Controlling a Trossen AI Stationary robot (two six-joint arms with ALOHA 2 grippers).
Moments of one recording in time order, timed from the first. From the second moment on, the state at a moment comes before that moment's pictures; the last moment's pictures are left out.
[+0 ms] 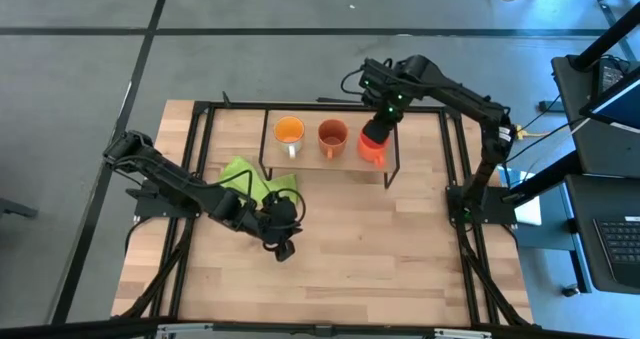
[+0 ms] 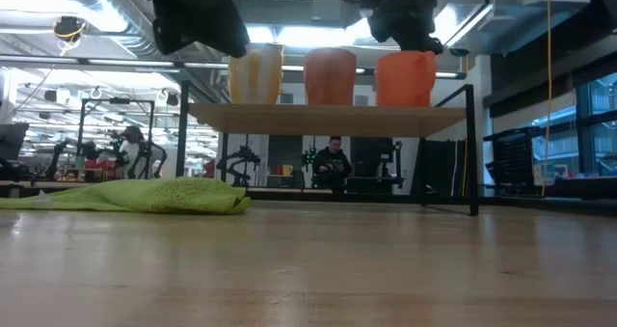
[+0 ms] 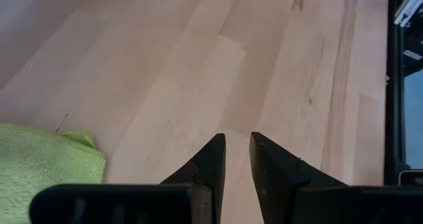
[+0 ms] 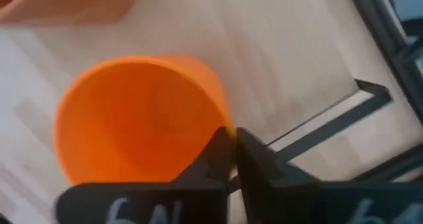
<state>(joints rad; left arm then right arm) -0.43 1.47 1.04 -0.41 -0.38 -0.75 -0.50 1.79 1.94 -1.57 -0.04 0.13</state>
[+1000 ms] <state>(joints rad) -0.41 1.47 1.04 -0.41 -0.37 -0.67 -0.48 1.79 2.06 -1.57 -0.02 0.31</state>
